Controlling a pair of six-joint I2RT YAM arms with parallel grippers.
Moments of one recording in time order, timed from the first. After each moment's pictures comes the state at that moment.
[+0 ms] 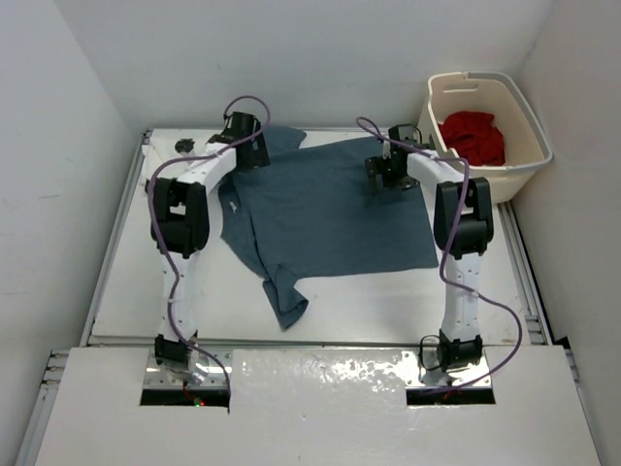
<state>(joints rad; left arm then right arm) -0.19 2.34 1.96 -0.54 -0.28 -0.38 0.14 2.30 1.77 -0.53 0.00 -0.03</state>
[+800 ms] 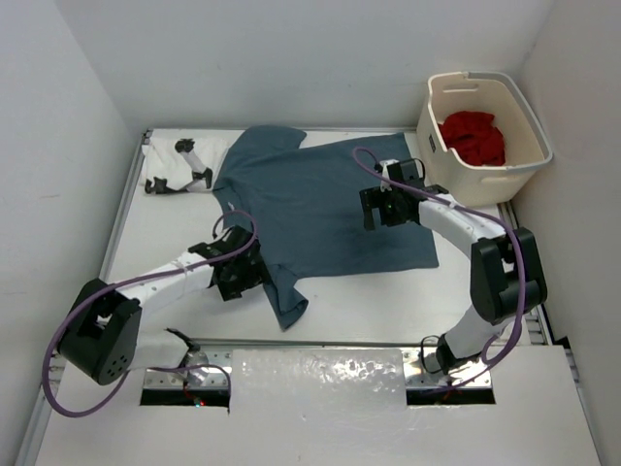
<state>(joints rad) -0.51 1.28 0.63 -0.56 -0.11 -0.94 0.30 1.65 1.07 -0.39 -0.02 0.07</state>
